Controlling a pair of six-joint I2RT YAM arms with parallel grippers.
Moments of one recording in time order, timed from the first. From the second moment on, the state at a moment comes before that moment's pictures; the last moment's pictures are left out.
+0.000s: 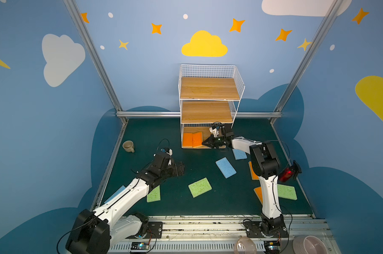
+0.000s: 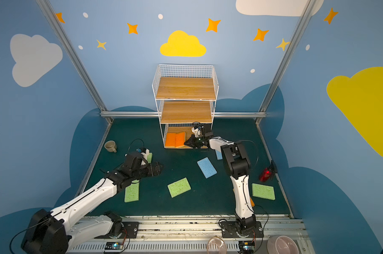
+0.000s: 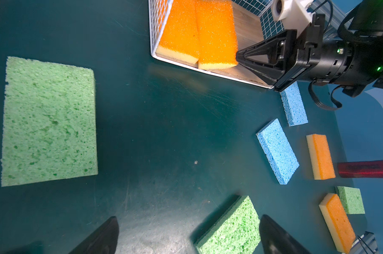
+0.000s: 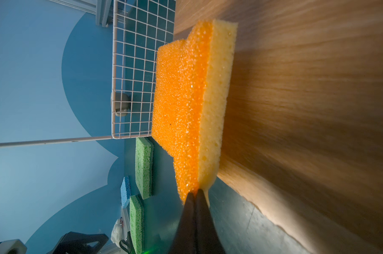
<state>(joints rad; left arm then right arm) -0.47 1.11 0.64 -0.30 0.10 -0.59 0.39 2.26 1.57 -0.09 -0.76 0.66</state>
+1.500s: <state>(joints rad) -0.52 1.05 0.65 -0.34 0.08 -0.59 0.39 2.23 1.49 -0.06 -0.71 0.70</state>
